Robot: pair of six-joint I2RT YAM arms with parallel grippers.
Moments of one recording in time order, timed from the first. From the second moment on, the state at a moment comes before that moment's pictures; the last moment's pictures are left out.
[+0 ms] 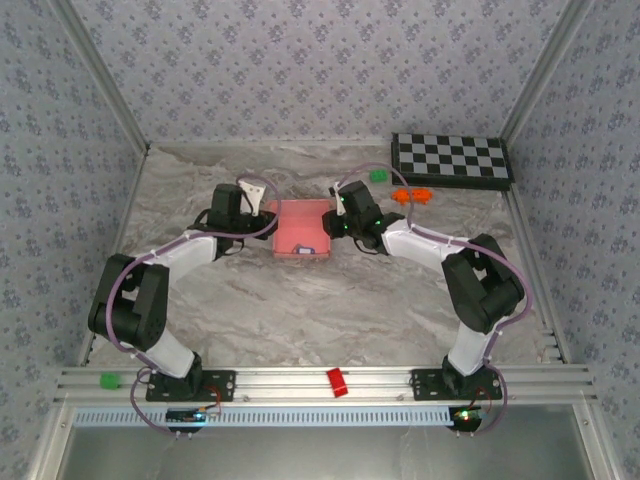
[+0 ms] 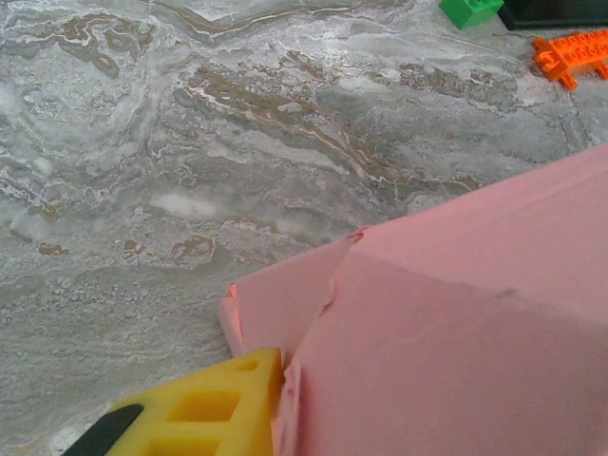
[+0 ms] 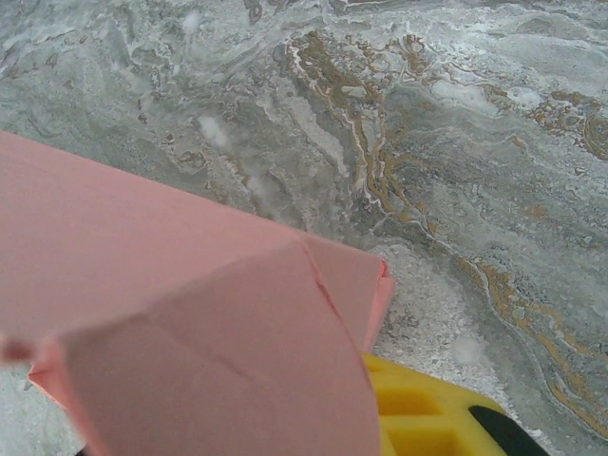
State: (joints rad) left arm -0.33 1.58 0.88 0.03 0.30 -0.16; right arm 0.62 1.76 1.14 -0.08 -0.03 0.33
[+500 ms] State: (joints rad) left arm -0.35 1.58 0.84 0.09 0.29 -0.20; right arm 0.64 1.79 1.14 -0.08 0.02 0.38
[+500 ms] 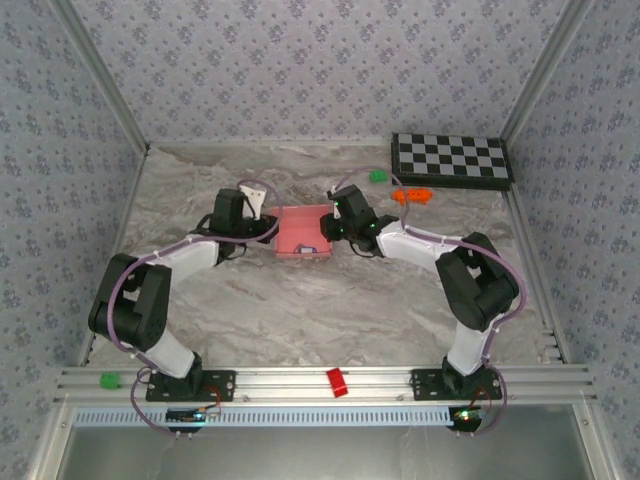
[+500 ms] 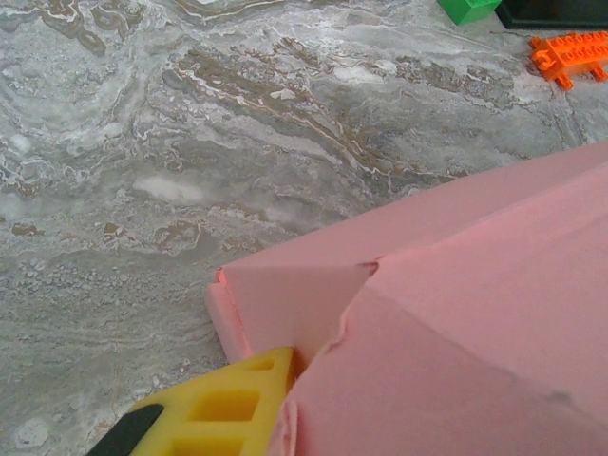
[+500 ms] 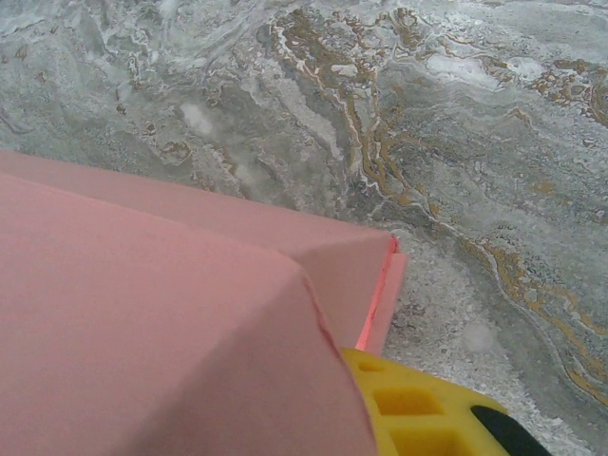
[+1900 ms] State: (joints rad) left arm -0.38 1.58 0.78 0.18 0.28 -0.28; right arm 0.69 1.79 1.06 -0.01 0.12 0.41
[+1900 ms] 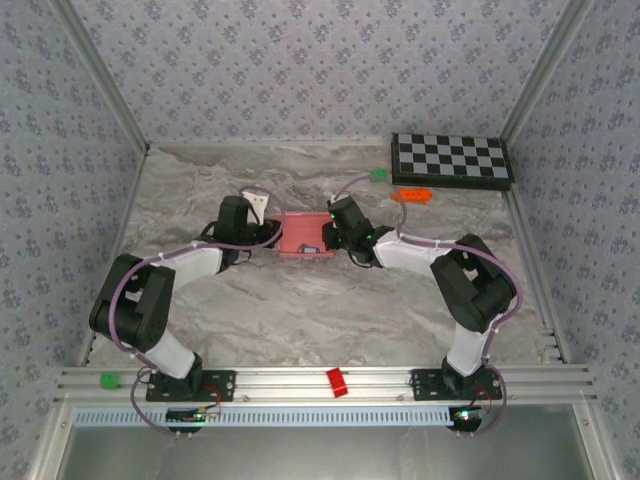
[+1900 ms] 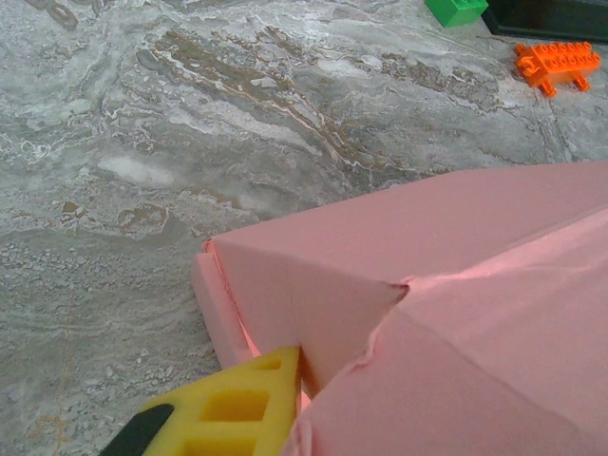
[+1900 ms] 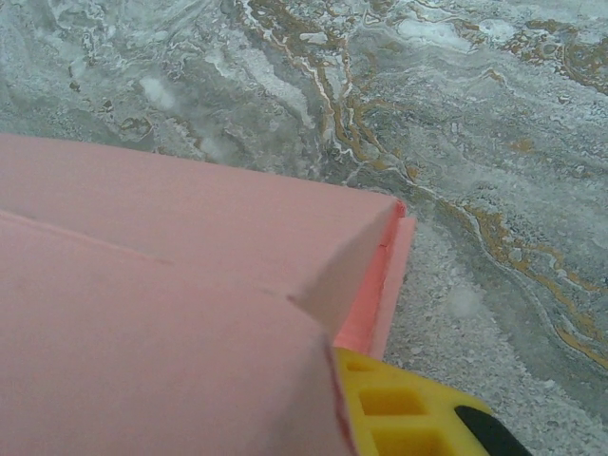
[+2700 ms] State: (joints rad) left arm -0.38 1.59 0.77 0.21 0.30 -0.31; right arm 0.70 1.79 1.05 -0.01 0.18 0.41
